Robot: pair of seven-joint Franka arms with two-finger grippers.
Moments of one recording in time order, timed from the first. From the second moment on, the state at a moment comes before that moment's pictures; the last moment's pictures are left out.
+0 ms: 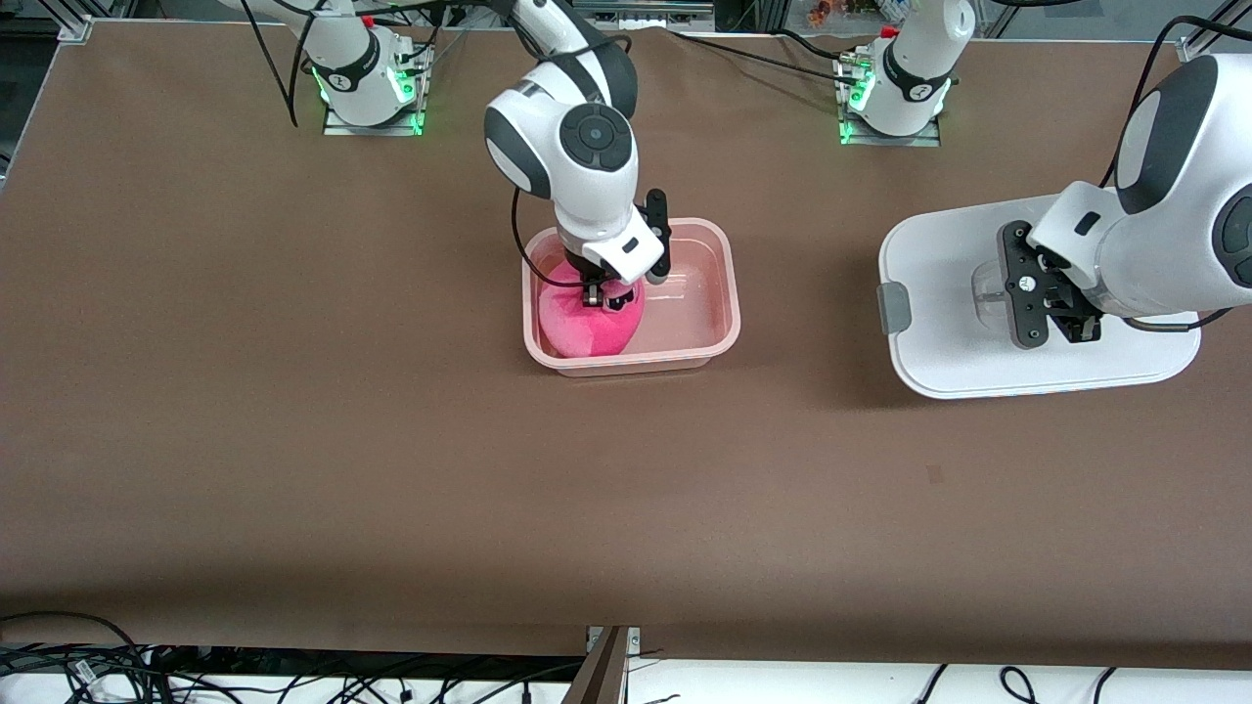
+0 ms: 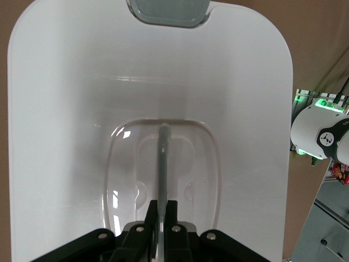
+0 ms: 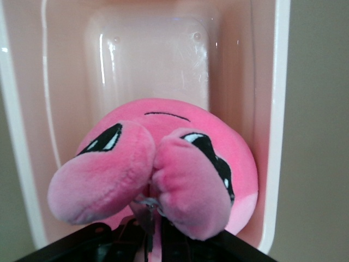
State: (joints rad) left arm 0.08 0.36 -0.29 -1.29 0.27 1.28 1.28; right arm 0.77 0.55 0.02 -1.48 -0.09 1.99 -0.79
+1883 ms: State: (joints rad) left arm -0.31 0.50 -0.34 -1.29 0.05 1.56 0.88; right arm 0.49 0.19 -0.18 -1.41 0.11 1.68 -0.38
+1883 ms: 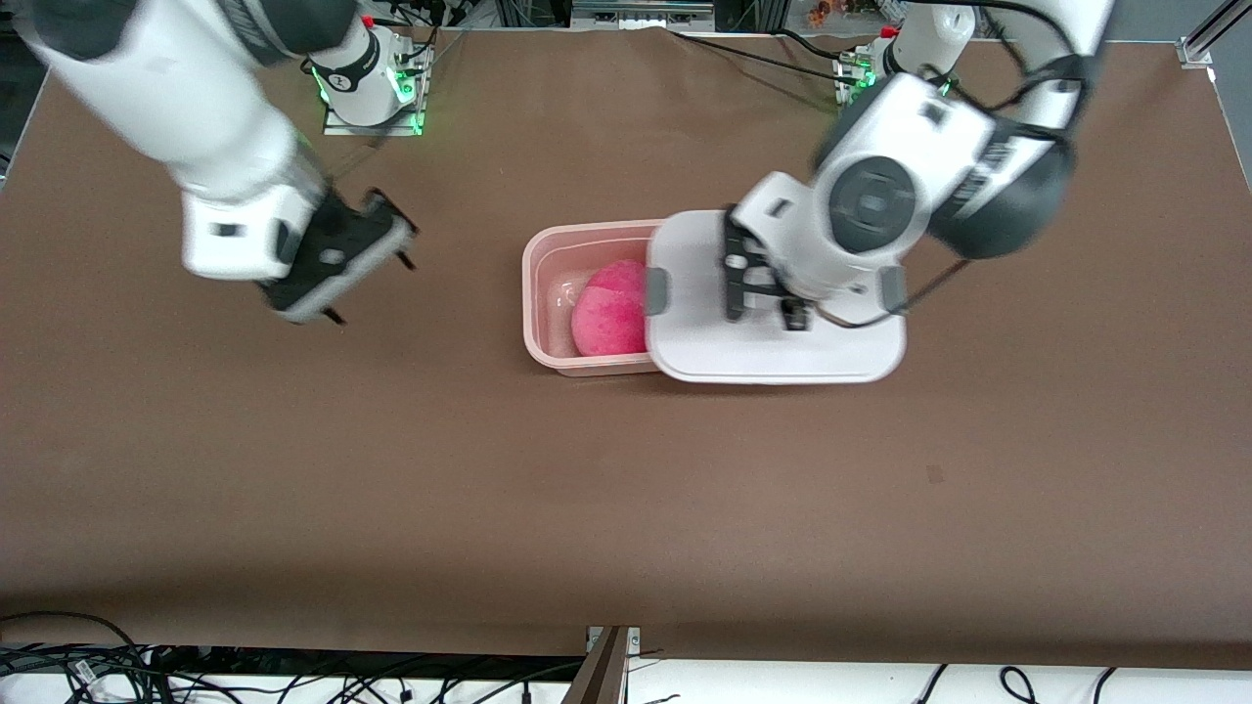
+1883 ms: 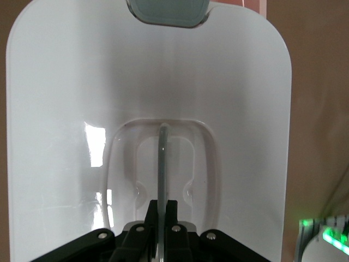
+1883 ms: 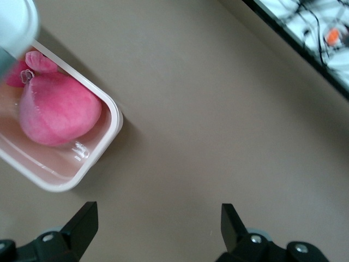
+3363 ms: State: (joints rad) left arm -0.54 0.68 -0.33 -1.31 0.05 1.84 0.63; right arm 0.49 0.04 -0.41 -1.49 0.04 1.56 -0.12
